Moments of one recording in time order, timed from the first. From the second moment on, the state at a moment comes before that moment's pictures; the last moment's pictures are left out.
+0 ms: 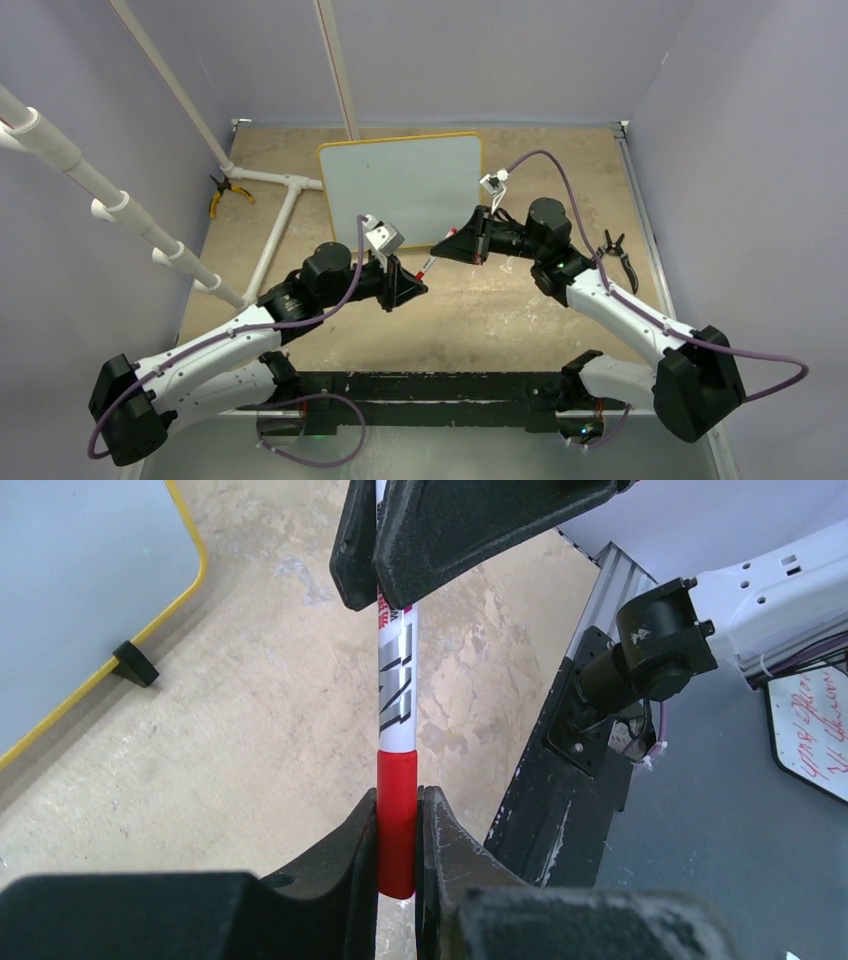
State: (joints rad) left arm -0.84 0.89 0.59 0.03 0.32 -0.35; right arm 0.53 1.15 0.69 0.39 -0.75 0.83
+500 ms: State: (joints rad) left arm -0.85 0.94 0.62 0.06 0.33 -0.29; right arm 0.47 1.10 0.73 0.27 -0.80 0.78
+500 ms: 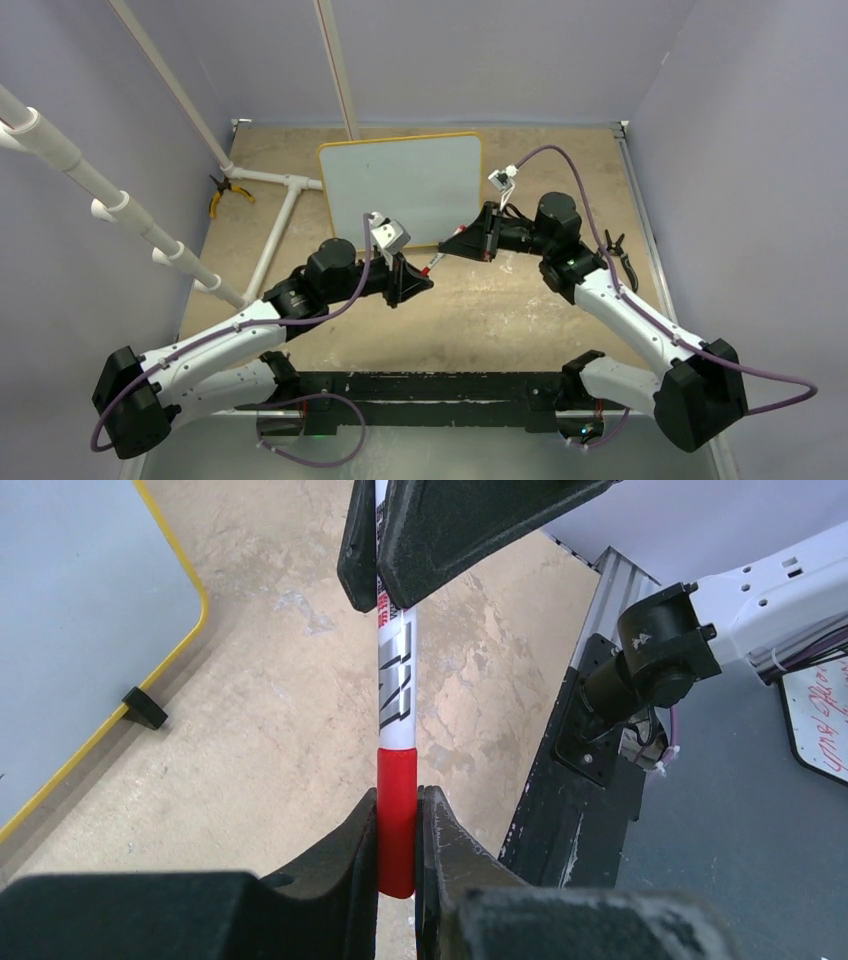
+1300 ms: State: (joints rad) left arm -0.86 0.99 0.60 -0.21 0.16 -0.34; right arm 0.33 0.98 0.80 0.19 -0.59 0.60
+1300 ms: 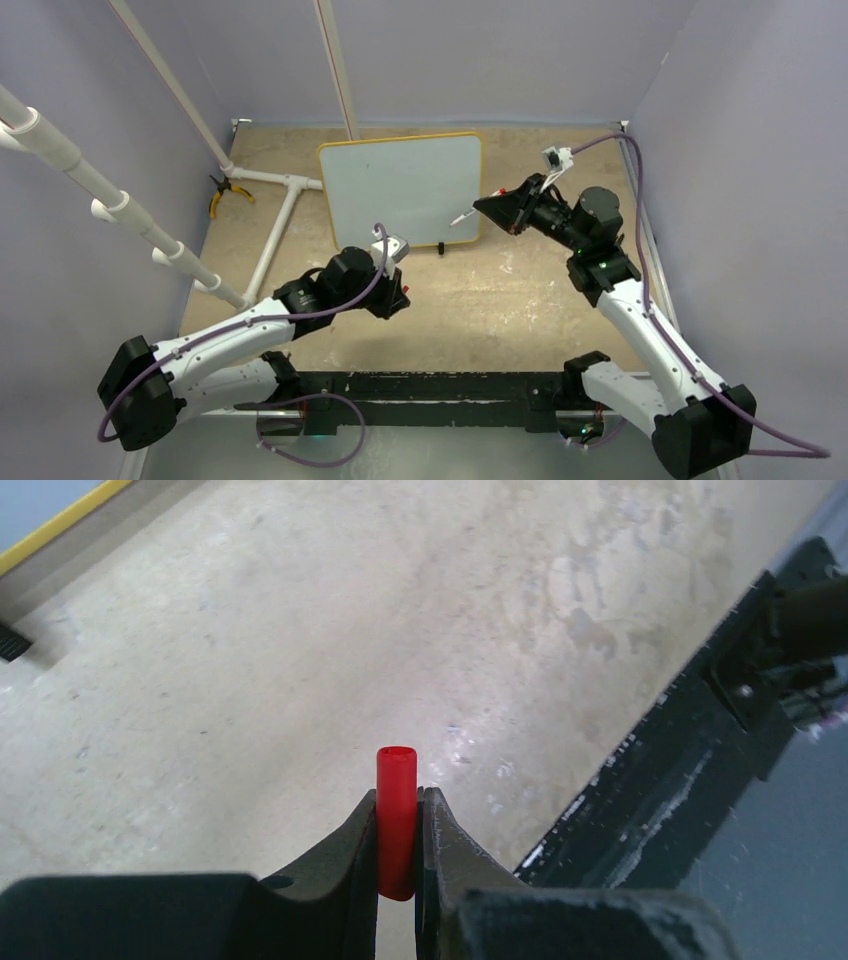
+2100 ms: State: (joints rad) left arm -0.86 1.14 0.43 -0.18 -0.20 -0.65; right arm 0.33 0.81 0.76 0.24 -0.45 0.43
